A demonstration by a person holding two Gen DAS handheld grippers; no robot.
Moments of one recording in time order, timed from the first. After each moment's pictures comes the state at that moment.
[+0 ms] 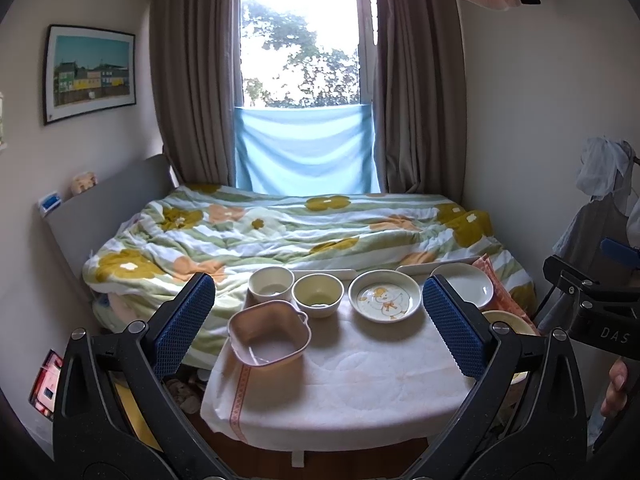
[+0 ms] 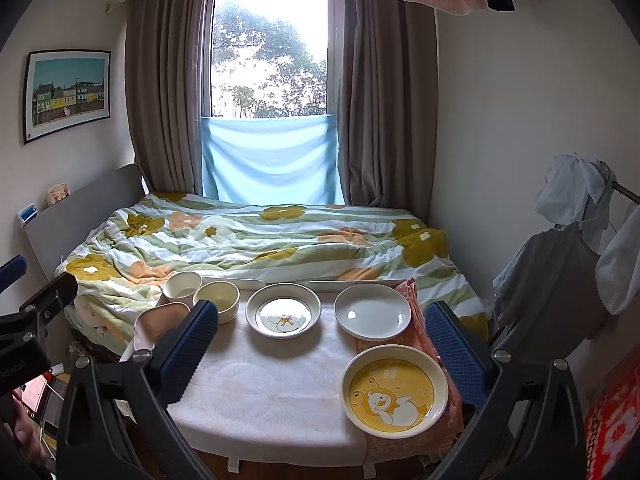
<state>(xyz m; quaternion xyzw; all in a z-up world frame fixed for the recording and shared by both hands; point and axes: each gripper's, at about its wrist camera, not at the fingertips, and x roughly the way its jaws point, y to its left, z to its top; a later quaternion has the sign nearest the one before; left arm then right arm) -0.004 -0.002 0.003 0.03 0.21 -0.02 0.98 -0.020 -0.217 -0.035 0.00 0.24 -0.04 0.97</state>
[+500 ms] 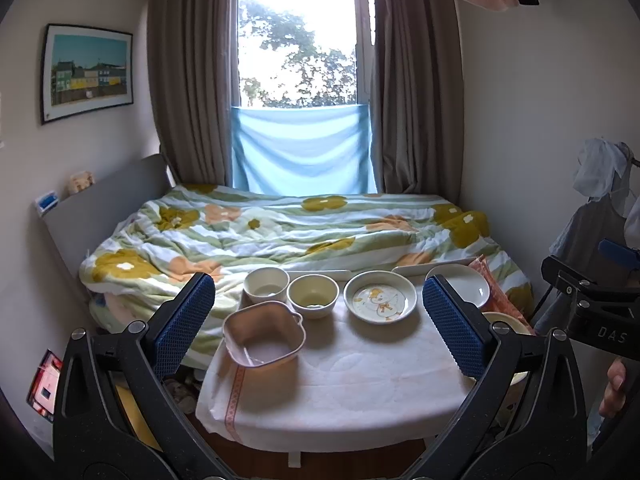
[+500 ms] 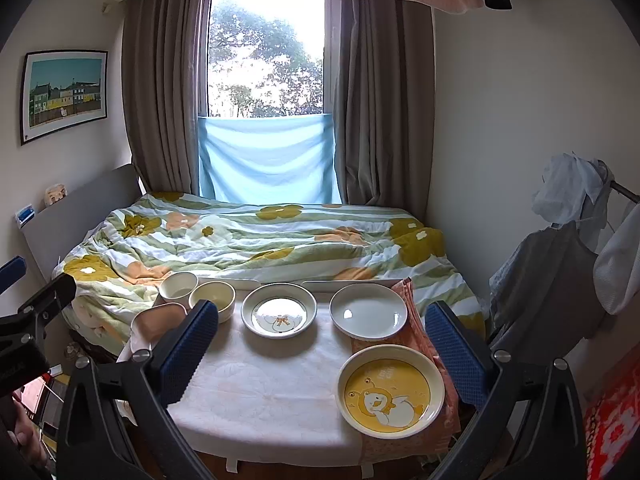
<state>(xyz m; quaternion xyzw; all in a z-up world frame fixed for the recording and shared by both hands) -0.002 -0.009 0.003 0.03 0.21 -0.03 0.98 -0.017 -0.229 -0.033 0.00 0.24 -0.04 0.97</state>
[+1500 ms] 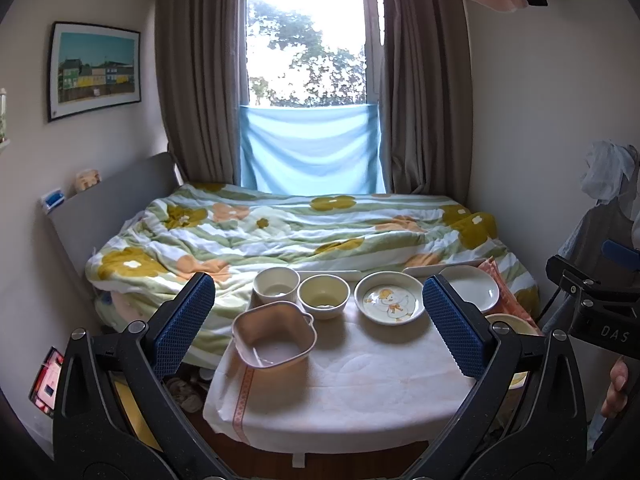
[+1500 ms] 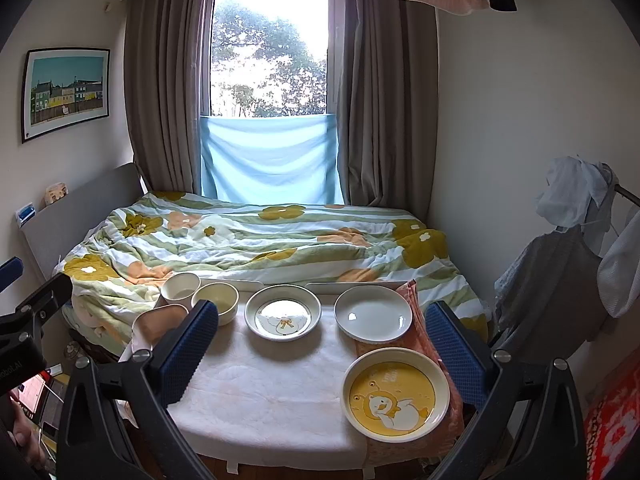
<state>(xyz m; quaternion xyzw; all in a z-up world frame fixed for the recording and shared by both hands) 0.000 0.001 0.002 0.02 0.21 -0.01 0.98 -0.015 -0.230 -0.032 0.00 0.24 -0.04 0.97</state>
